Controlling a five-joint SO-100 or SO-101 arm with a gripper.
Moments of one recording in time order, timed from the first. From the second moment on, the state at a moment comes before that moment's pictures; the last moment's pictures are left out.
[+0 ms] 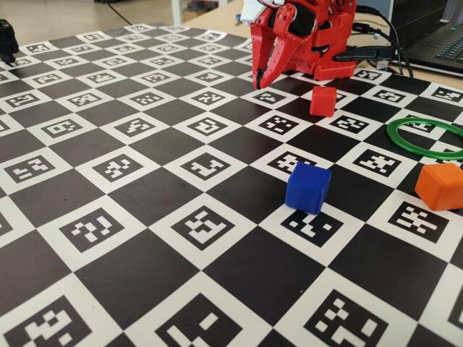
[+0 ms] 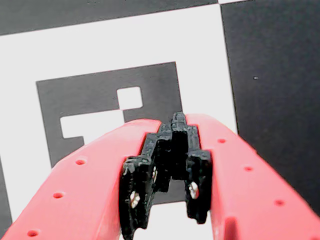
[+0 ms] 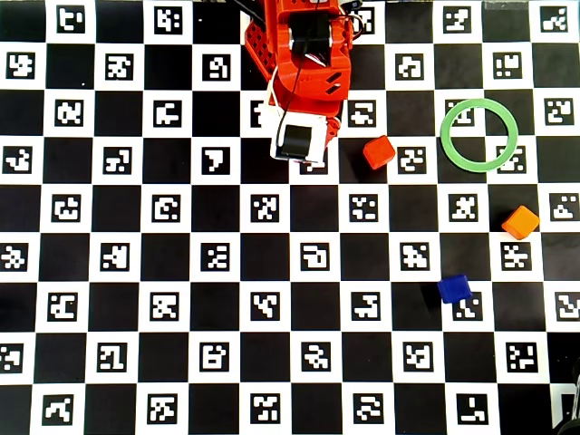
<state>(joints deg) -2.5 189.7 179.5 73.7 -78.4</state>
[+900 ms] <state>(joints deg) -7.3 155.2 144.8 70.2 -39.3</state>
